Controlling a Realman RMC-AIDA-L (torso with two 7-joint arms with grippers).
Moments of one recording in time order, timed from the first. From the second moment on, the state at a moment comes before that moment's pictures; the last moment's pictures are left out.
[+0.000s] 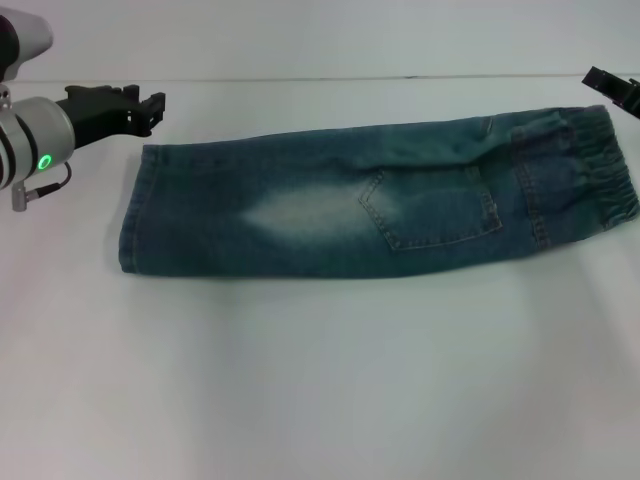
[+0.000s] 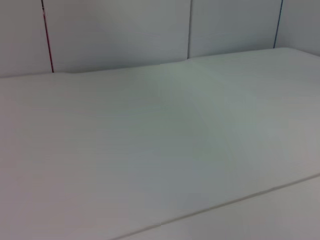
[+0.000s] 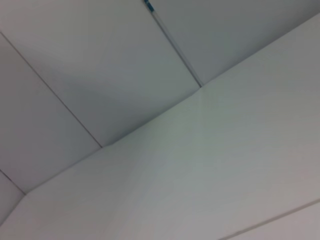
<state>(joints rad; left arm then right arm) -0.70 -2.16 0.69 0.69 2.11 0.68 -1.64 0.63 2.05 -0.35 -0.43 -1.77 -0.87 1.65</state>
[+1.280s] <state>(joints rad) -0.55 -2.17 0.76 0.73 1.92 1.06 -1.54 0.53 2.06 -0.44 -0.55 -1.96 -0.91 1.78</state>
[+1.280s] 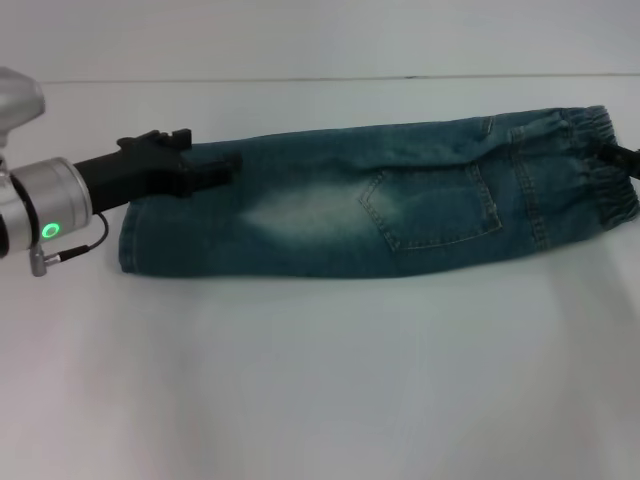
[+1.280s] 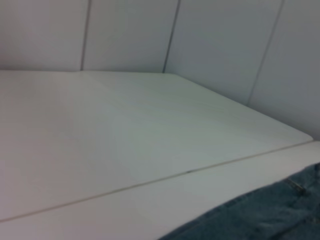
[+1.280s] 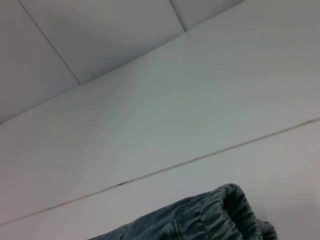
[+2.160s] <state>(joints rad) -0.58 -2.17 0.79 0.70 1.90 1.01 -1.51 0.57 2.01 -0.55 -0.51 -1.98 -0.91 1.86</state>
